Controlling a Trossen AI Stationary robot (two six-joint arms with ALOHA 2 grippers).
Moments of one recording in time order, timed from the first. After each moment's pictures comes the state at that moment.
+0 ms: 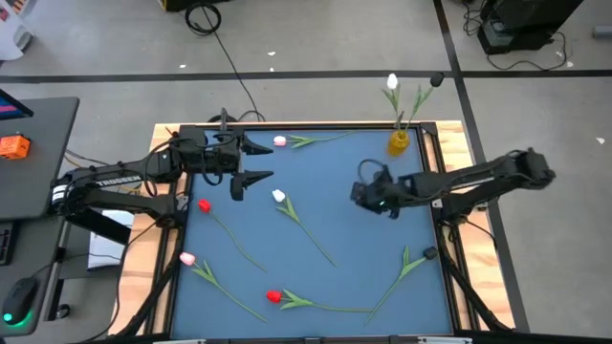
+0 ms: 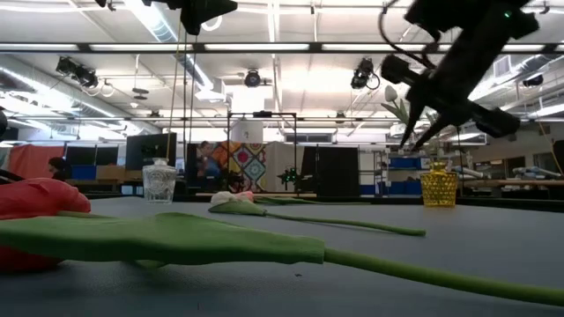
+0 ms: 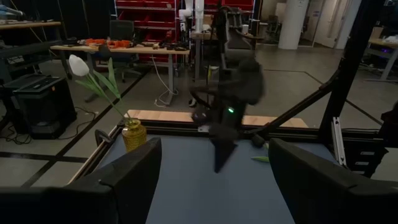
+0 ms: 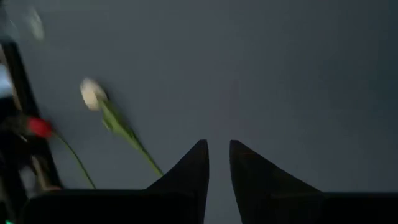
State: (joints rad) left arm 0.24 0.93 0.84 0.03 0.18 -0.01; right arm 0.06 1.25 0.73 -0.49 0.20 1.83
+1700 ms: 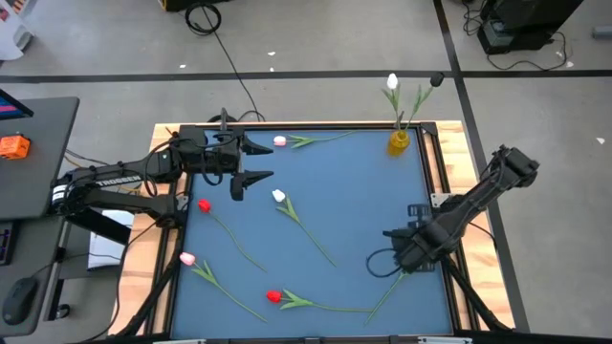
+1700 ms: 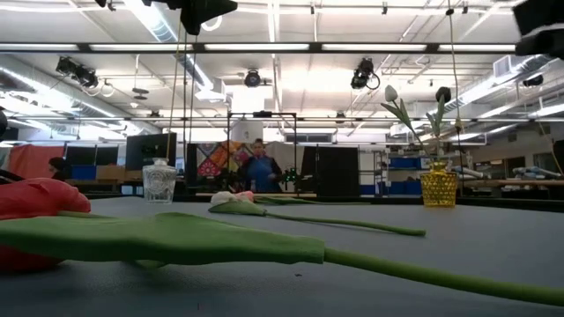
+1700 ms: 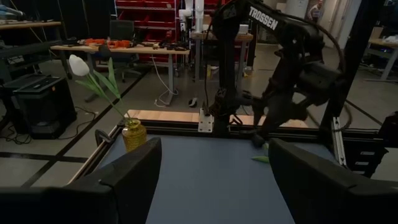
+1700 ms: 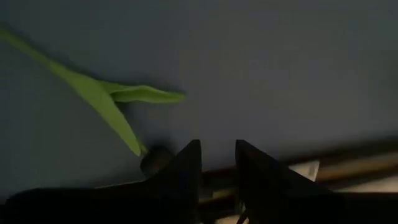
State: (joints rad) left arm 0.24 0.93 0.84 0.03 0.18 -0.01; right arm 0.66 1.39 1.06 -1.41 0.11 0.65
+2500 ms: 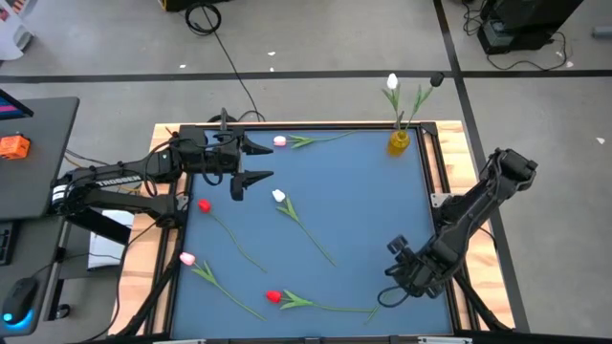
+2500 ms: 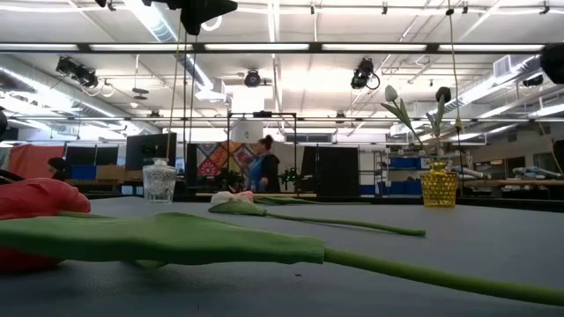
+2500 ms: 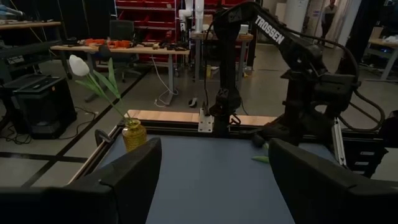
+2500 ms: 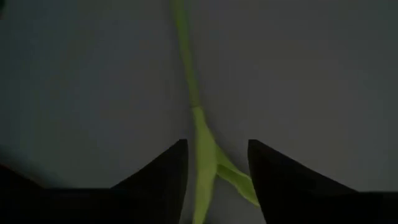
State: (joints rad) left arm 0.24 0.93 0.84 0.03 0.18 -0.01; right arm 0.82 1.42 0.90 -0.91 -0.02 0.19
